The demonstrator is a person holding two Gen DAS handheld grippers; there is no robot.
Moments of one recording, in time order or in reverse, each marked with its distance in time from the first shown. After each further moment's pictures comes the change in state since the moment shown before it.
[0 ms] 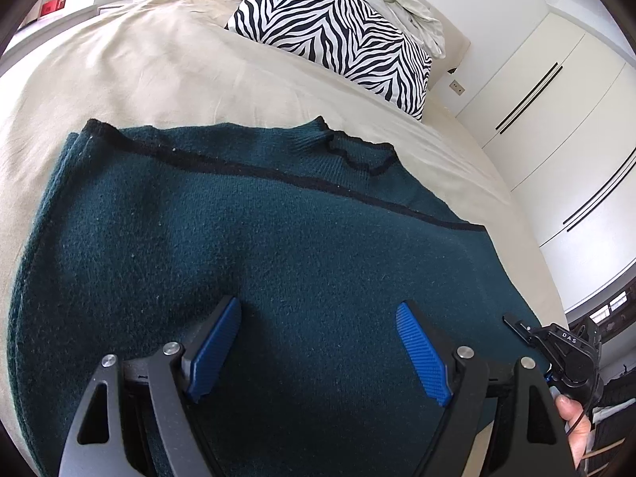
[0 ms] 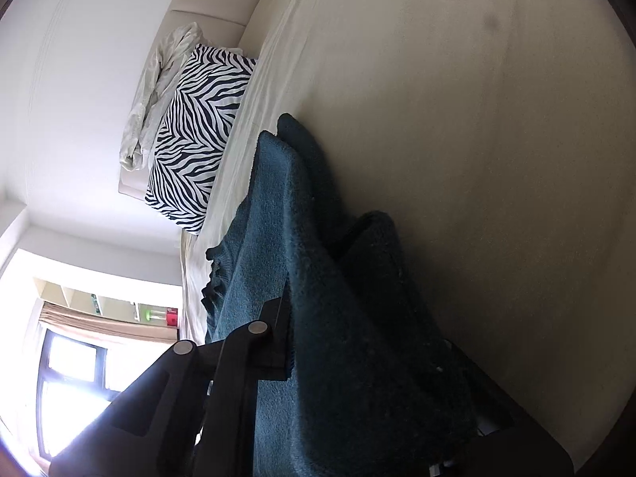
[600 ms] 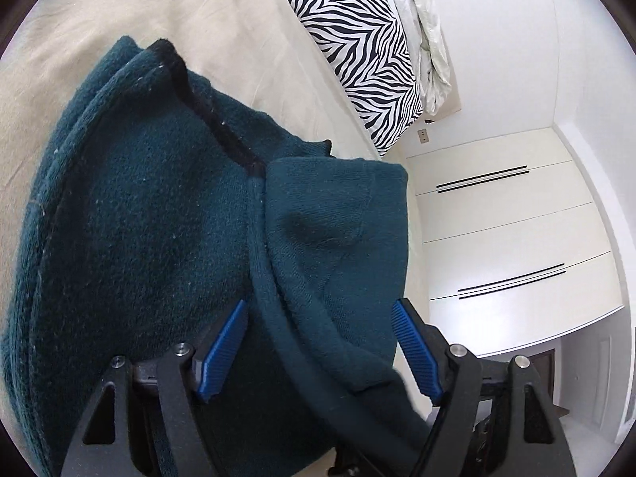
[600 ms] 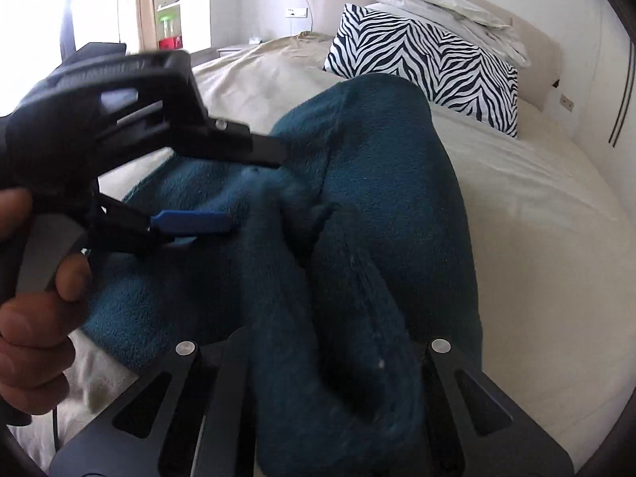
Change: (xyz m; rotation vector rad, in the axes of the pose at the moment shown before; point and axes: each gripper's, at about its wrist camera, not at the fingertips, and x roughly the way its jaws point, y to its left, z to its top) left arm -0.025 0.076 0.016 -0.411 0.078 -0.412; right arm 0.058 0.177 -0.252 -1.355 0.127 -0.276
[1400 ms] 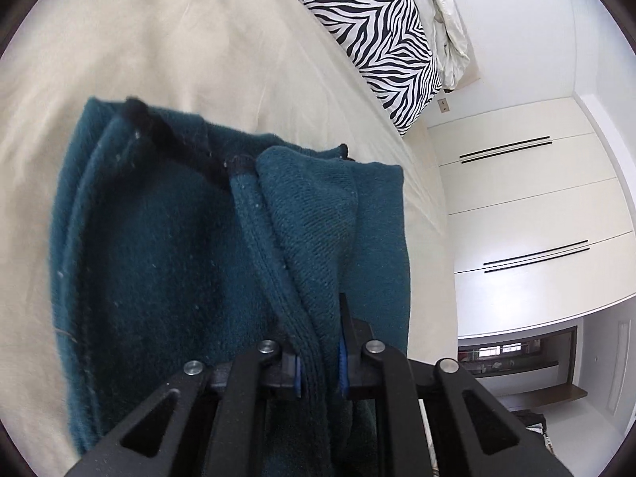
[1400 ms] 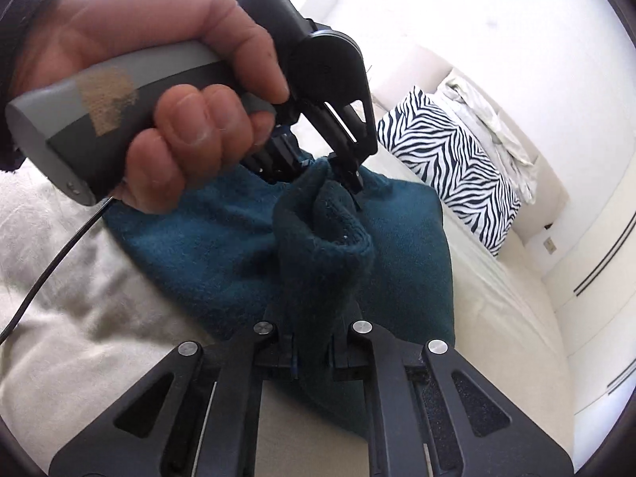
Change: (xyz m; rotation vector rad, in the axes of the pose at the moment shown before) left arm 0.008 -0.015 0.047 0.080 0.114 0.136; right arm -0.057 0.073 -0.052 -0.460 -0.183 -0.141
